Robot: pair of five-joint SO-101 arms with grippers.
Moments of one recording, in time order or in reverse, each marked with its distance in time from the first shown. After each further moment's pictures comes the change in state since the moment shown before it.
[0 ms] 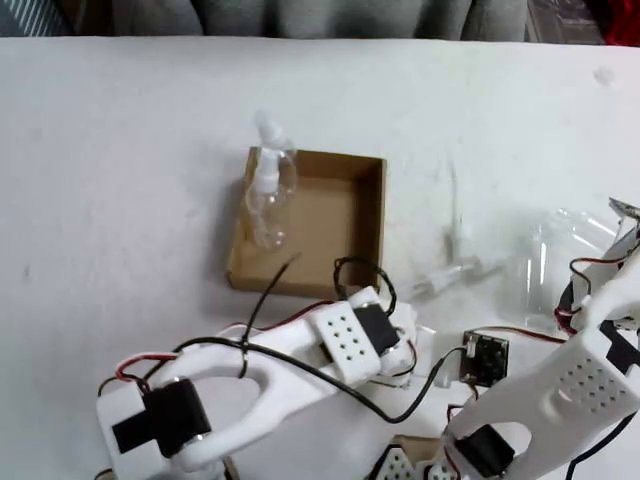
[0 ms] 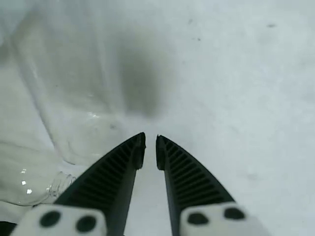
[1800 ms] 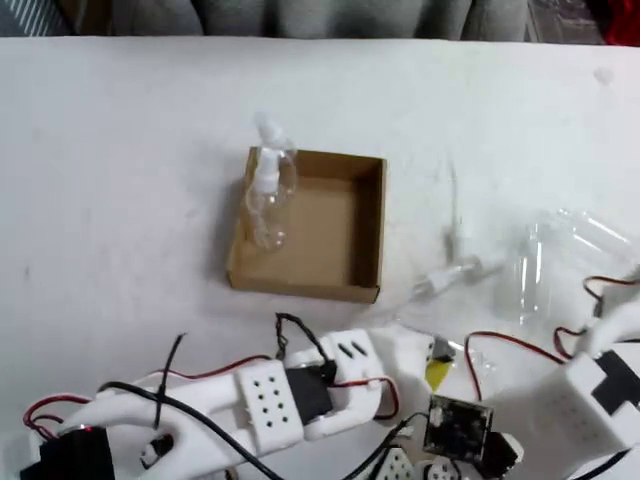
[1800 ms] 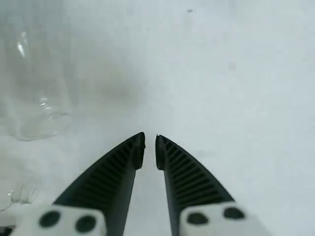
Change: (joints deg) left arm 3.6 -28.4 29.2 -35.6 1.6; right arm 8.3 -13.8 10.0 -9.8 4.8
